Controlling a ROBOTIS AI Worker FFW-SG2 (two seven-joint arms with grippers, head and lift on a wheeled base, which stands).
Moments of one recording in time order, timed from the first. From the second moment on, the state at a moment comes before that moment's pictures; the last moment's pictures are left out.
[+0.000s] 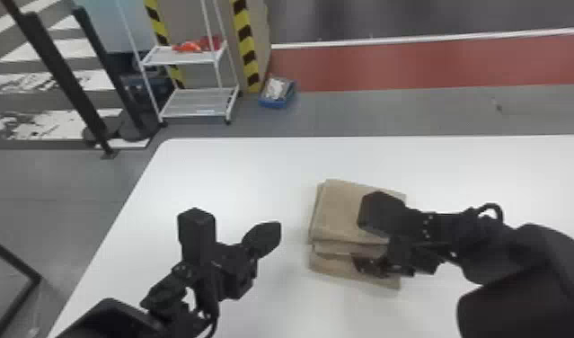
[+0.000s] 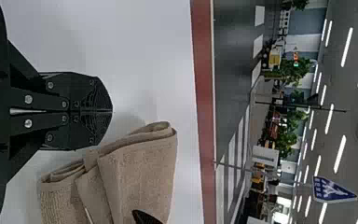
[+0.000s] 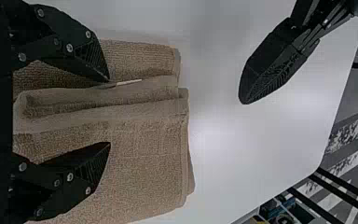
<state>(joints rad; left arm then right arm) 0.34 0.36 -0.11 -2.03 0.33 0.44 -0.17 -0.05 -0.15 0.42 -1.86 0.86 0.51 1.10</state>
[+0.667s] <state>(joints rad) 0.34 0.36 -0.11 -2.02 0.33 0.44 -0.17 -0.07 -0.13 0.45 -1.82 0.86 0.53 1.11</state>
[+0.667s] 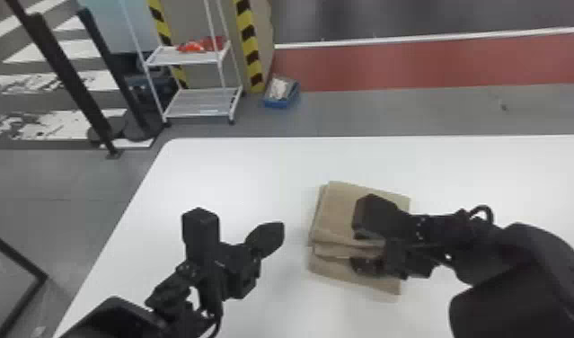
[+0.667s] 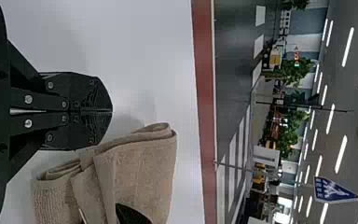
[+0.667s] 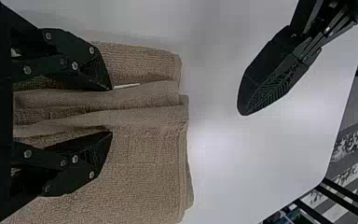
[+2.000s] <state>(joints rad) 0.33 0.35 -0.11 -2.00 0.33 0.44 -0.17 -0.07 -0.13 0.47 -1.85 0.86 0.58 1.13</state>
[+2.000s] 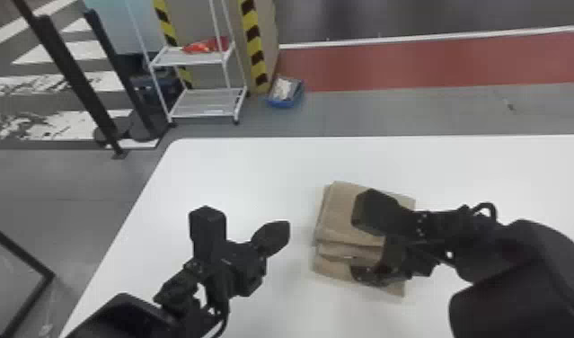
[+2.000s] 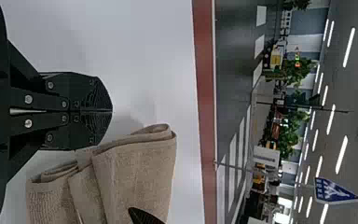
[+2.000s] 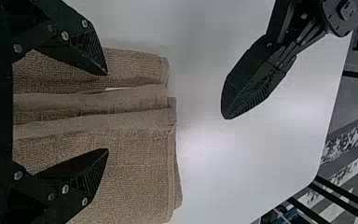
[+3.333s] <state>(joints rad) 0.32 0.35 -0.11 -2.00 0.33 0.44 -0.18 -0.11 -0.11 0.48 -1.78 0.88 0.58 1.13</state>
